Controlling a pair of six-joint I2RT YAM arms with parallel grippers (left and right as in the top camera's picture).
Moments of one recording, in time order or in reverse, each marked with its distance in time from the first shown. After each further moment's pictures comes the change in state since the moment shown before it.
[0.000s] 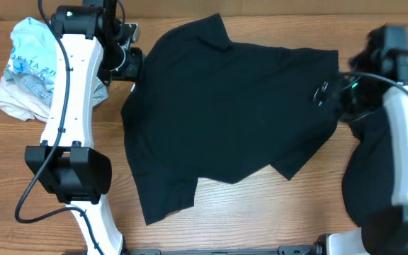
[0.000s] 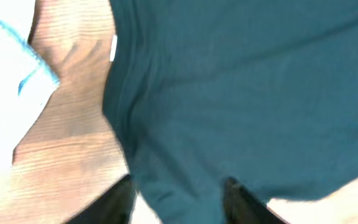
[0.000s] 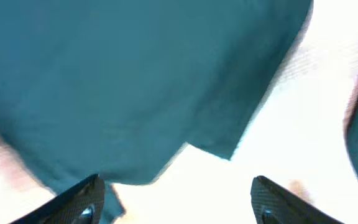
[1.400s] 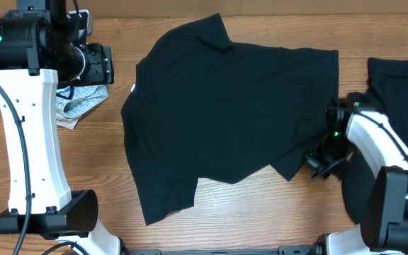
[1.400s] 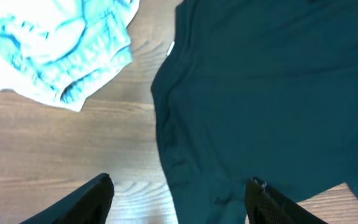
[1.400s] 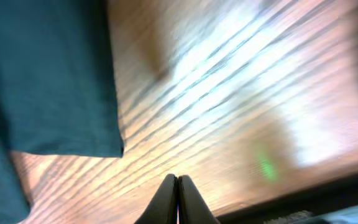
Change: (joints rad) left arm 0.080 -0.254 0.110 -0.159 -0.079 -0.139; right arm 0.007 0.029 -0.529 0.140 0.165 0.171
